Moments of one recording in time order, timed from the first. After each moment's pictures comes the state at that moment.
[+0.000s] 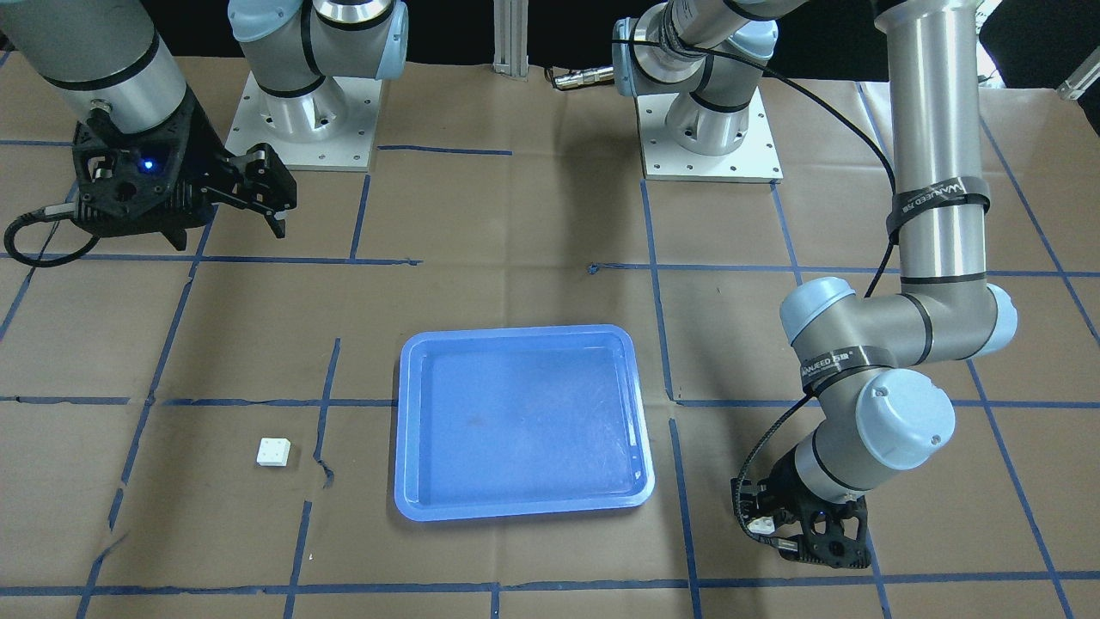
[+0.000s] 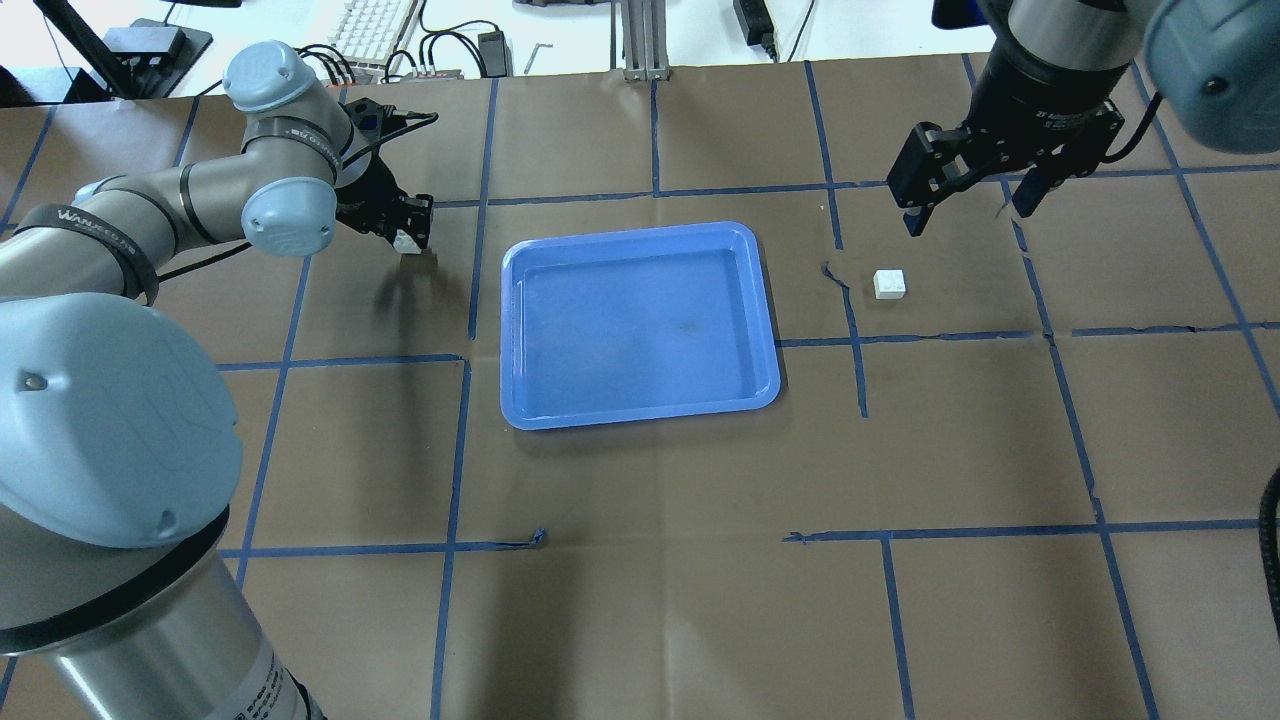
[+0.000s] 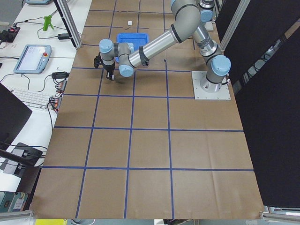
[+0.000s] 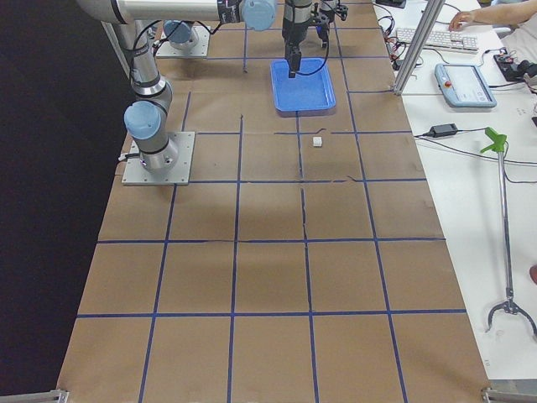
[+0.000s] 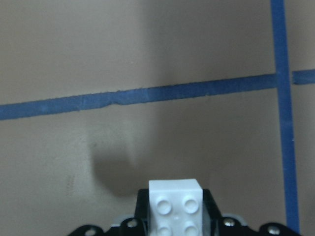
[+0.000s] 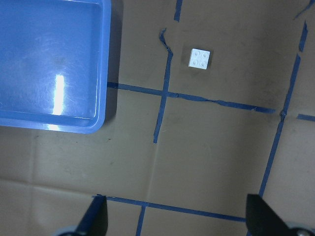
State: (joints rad) left arm -1.43 -2.20 -1.52 -0.89 1.50 0.29; right arm 1.51 -1.52 1.54 -1.57 -1.56 -0.31
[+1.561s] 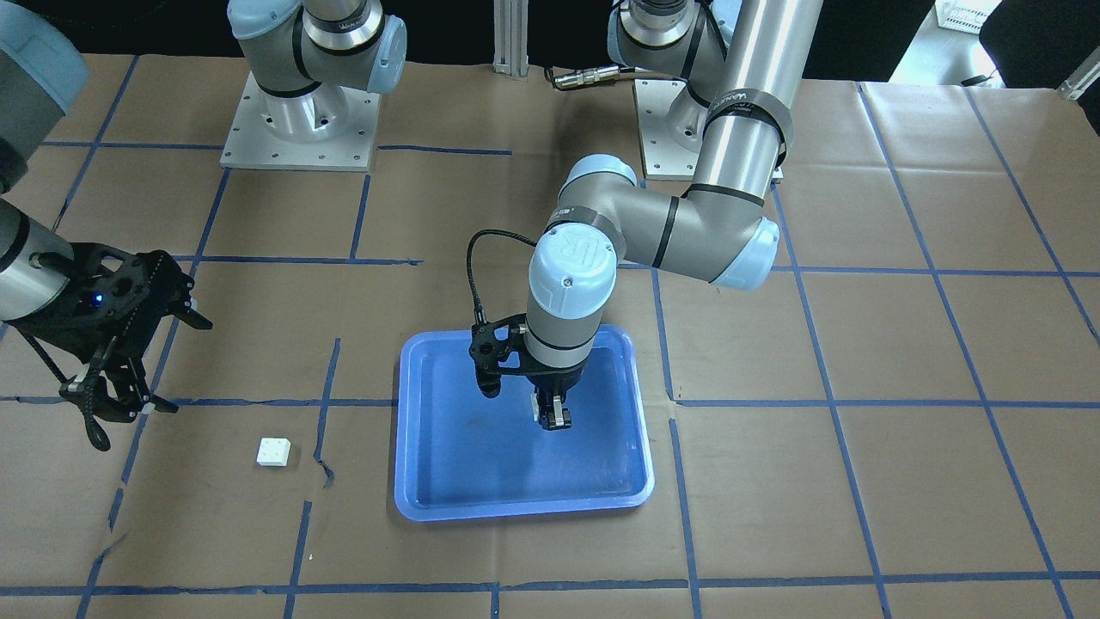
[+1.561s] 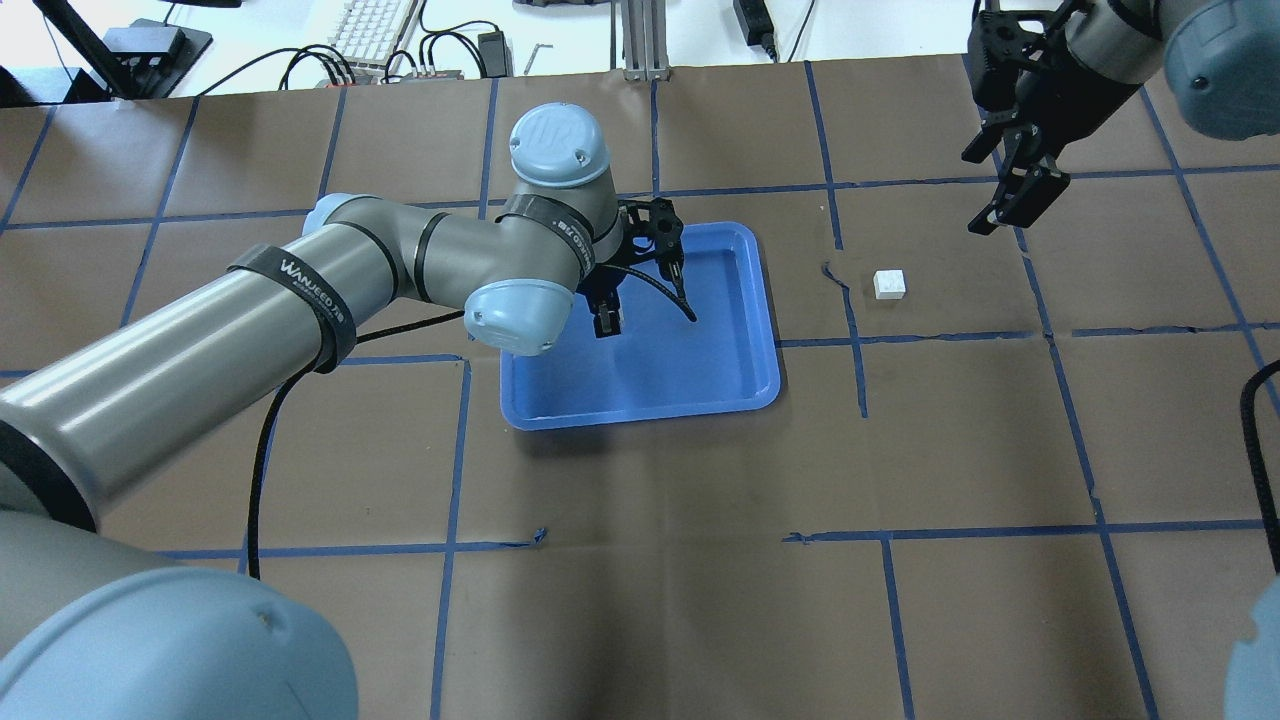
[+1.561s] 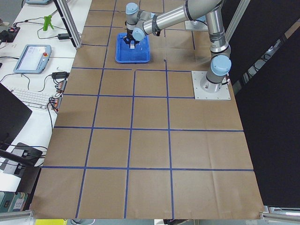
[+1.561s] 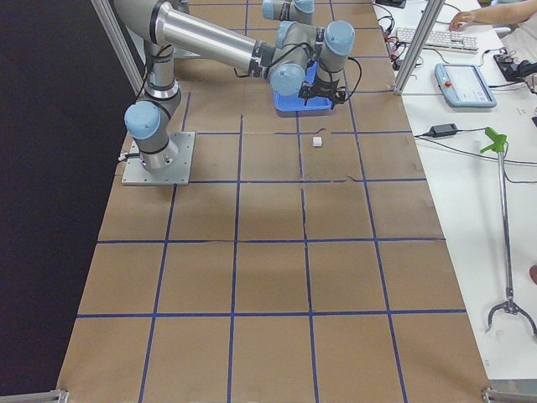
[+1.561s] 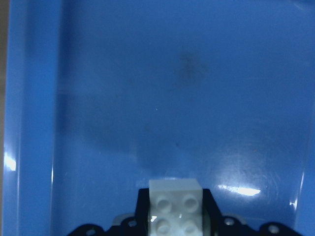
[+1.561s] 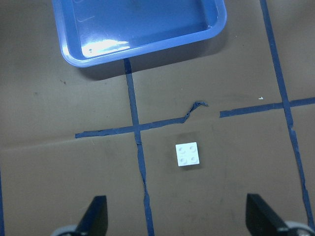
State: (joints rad) left arm -1.87 -2.10 -1.67 -0.89 1.55 1.14; right arm 1.31 -1.30 1.55 -1.74 -1.29 -1.72
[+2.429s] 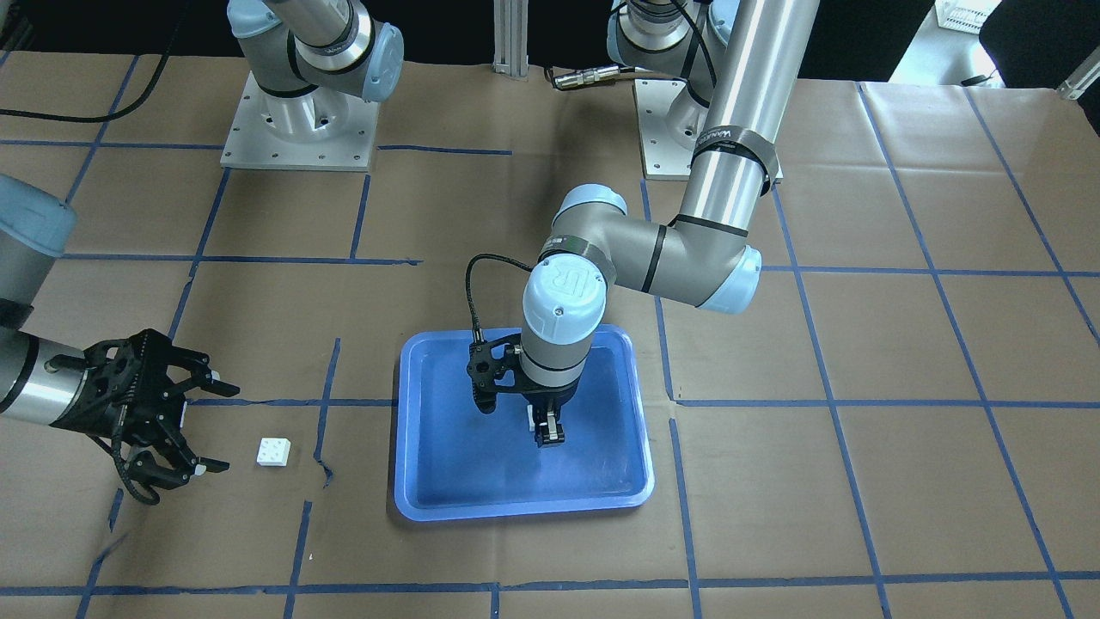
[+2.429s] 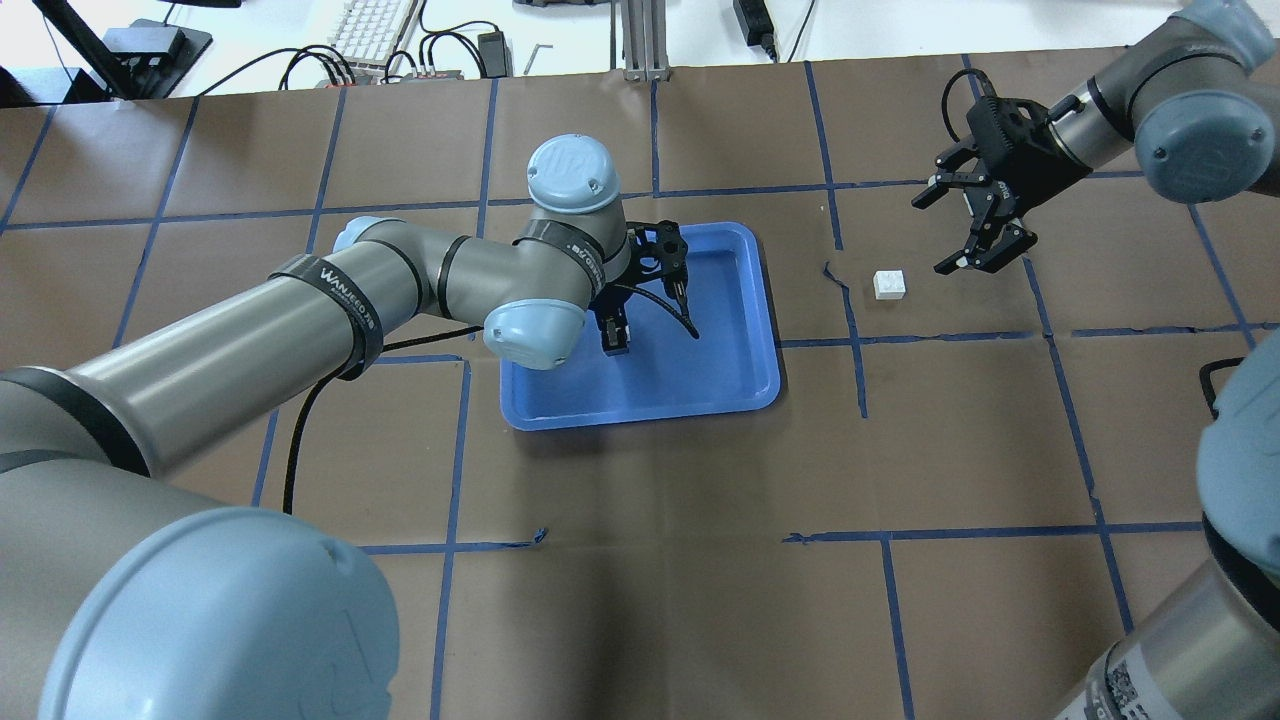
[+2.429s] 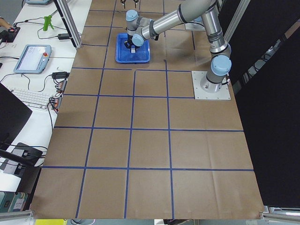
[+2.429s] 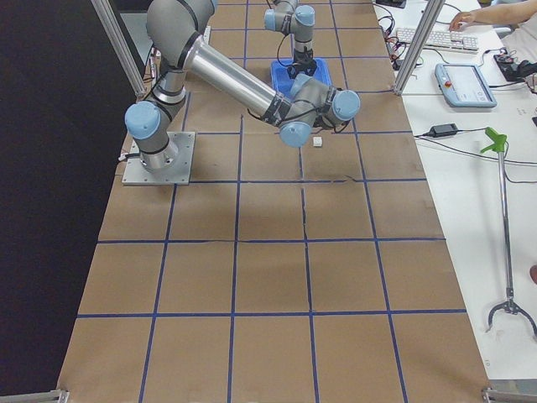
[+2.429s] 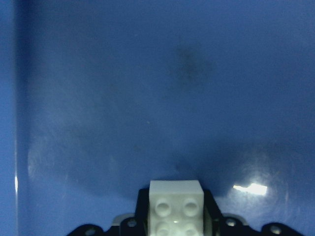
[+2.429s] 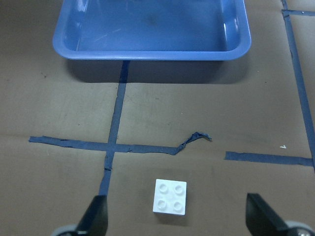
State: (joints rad) left arm -1.87 -2.14 -1.67 -0.84 1.55 1.15; right arm 1.22 -1.07 1.59 -1.82 -1.02 -2.10
